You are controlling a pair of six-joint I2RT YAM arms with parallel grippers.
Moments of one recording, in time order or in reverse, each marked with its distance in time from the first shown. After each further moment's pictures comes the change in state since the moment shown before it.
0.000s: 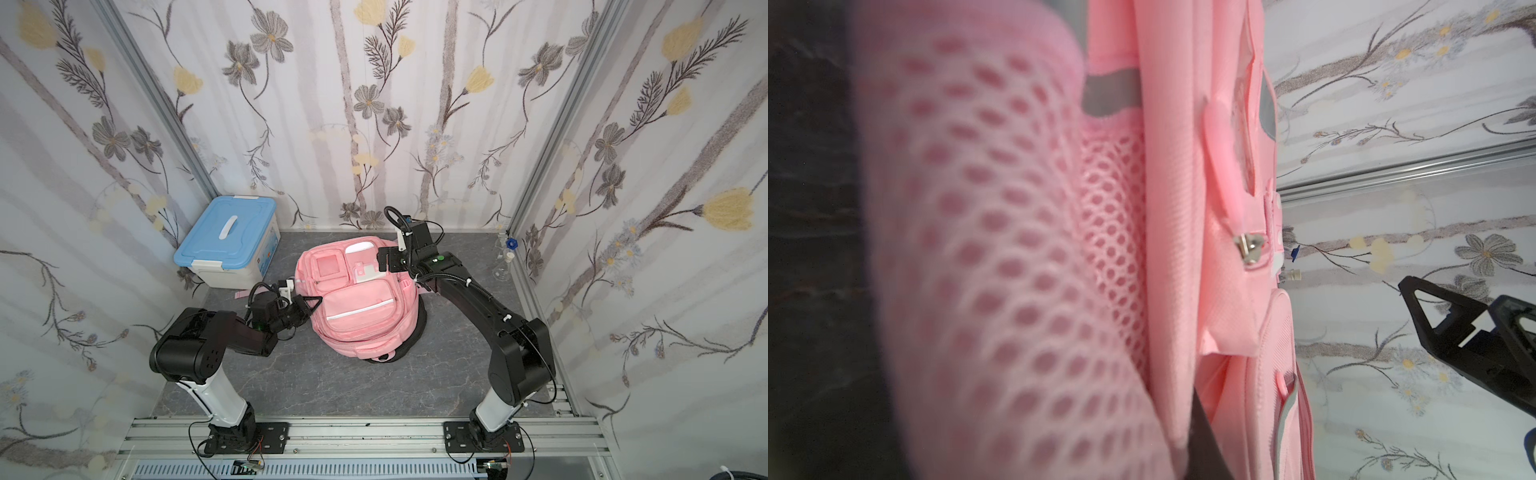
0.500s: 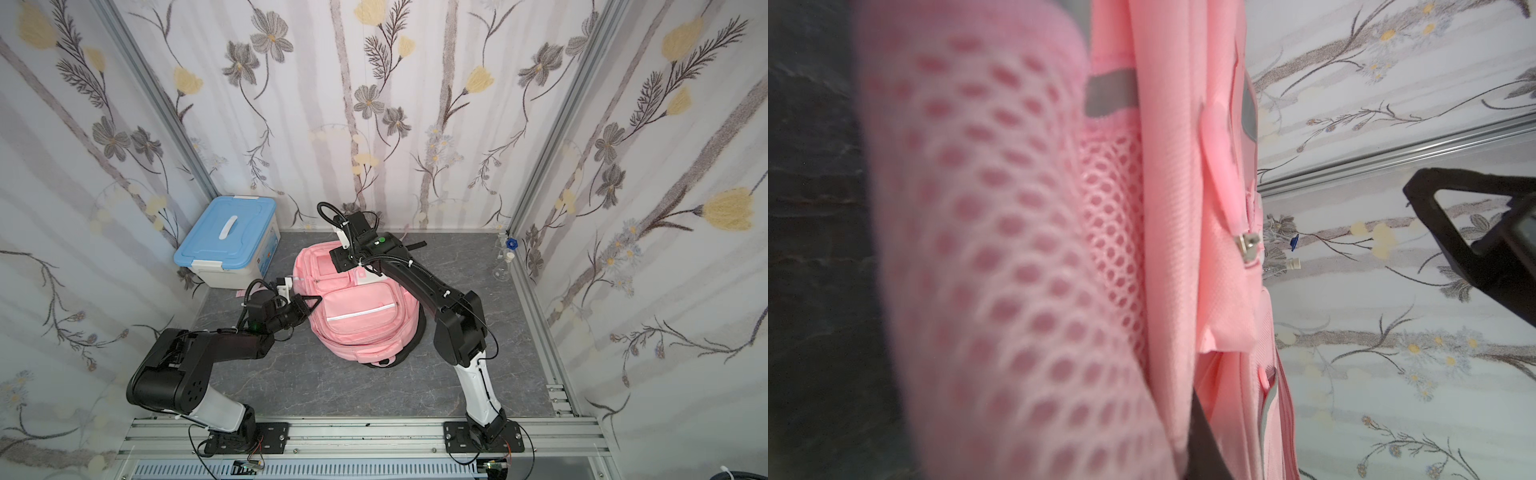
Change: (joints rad) left arm -0.025 -0.190 -0.009 -0.184 -0.029 0.048; right arm 0.203 0.454 0.642 -0.312 0.002 -0.166
